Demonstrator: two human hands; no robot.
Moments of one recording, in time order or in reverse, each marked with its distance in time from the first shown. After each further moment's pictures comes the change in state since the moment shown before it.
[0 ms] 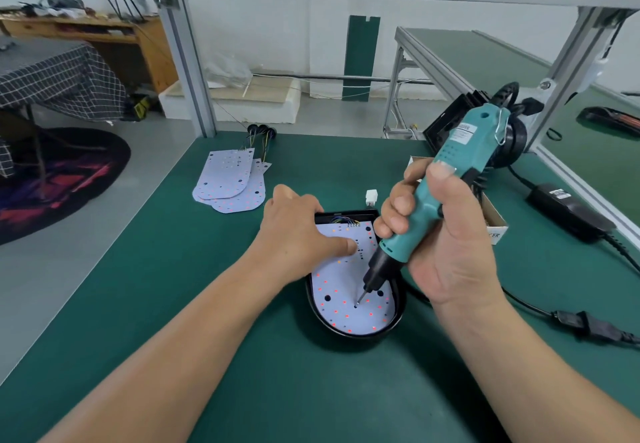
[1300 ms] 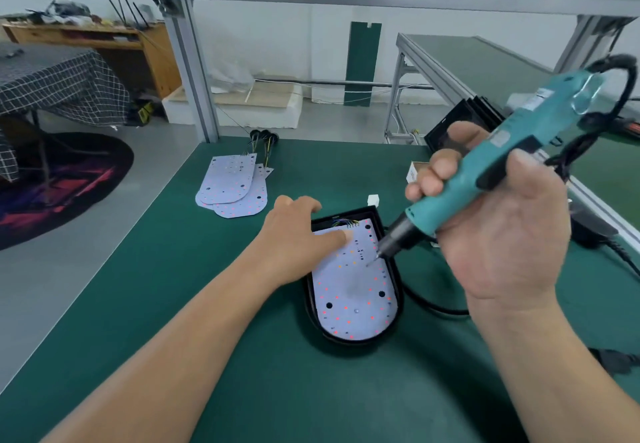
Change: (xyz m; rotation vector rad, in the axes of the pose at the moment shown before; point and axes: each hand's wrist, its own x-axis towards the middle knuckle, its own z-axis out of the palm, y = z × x) left_hand 0.000 -0.007 -0.008 -0.083 -0.068 -0.041; right_hand -0.003 -0.039 -0.010 0.004 -0.136 -0.146
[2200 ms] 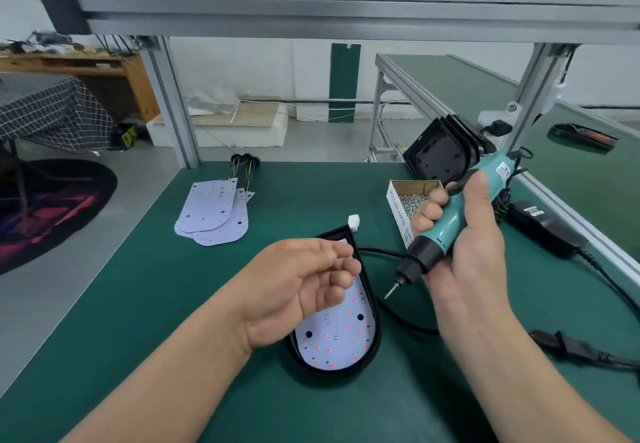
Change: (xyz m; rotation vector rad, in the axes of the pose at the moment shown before) left_hand -0.029 0.026 -0.003 -1.242 -0.508 -0.152; right_hand 0.013 0.019 -0.024 0.118 0.617 -0.046
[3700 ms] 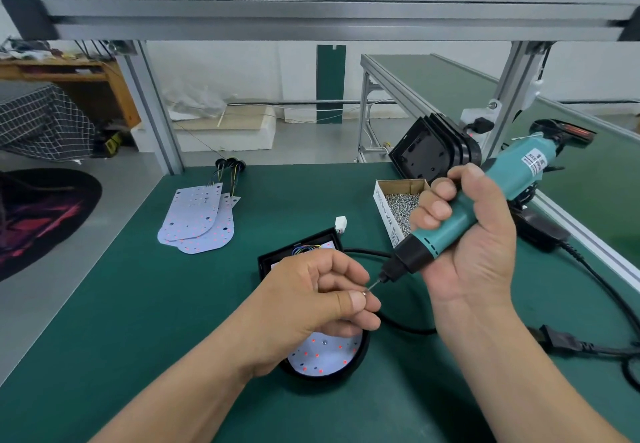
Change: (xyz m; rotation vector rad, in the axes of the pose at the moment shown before) left_hand -0.008 -0.018 0.015 0.417 -0.095 0.136; right_hand -0.011 -0.021 0.008 0.109 -0.184 -0.046
